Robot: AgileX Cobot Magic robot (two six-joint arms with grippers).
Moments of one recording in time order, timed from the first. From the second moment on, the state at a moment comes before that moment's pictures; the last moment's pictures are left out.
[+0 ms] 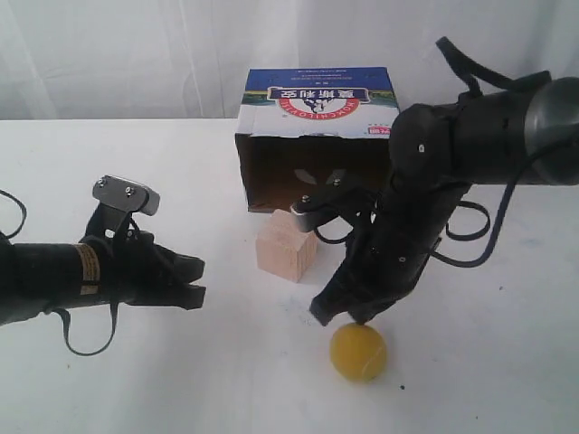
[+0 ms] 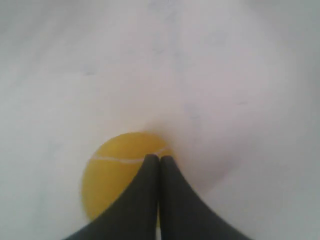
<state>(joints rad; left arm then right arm) -0.44 1.68 -0.59 0.74 -0.51 -0.72 0.55 1.78 -1.09 0.17 0.85 -0.27</state>
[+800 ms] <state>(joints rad) -0.44 1.24 -0.35 0.15 -0.04 -0.24 0.57 1.63 -1.16 -0.06 0.85 -0.02</state>
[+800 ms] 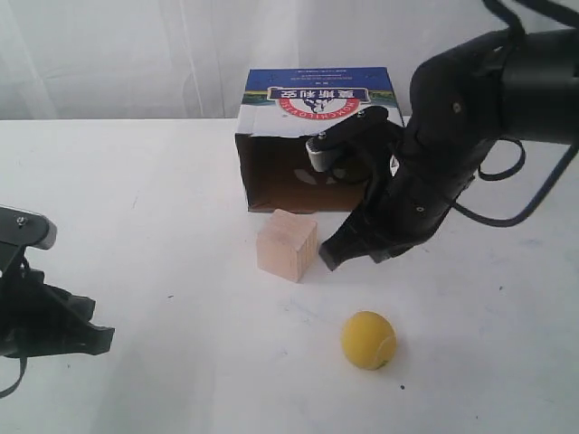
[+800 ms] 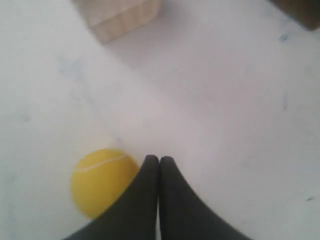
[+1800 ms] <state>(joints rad) -0.12 0.68 -0.35 0.15 0.08 -0.11 0.62 1.73 -1.04 -0.03 0.66 0.02</state>
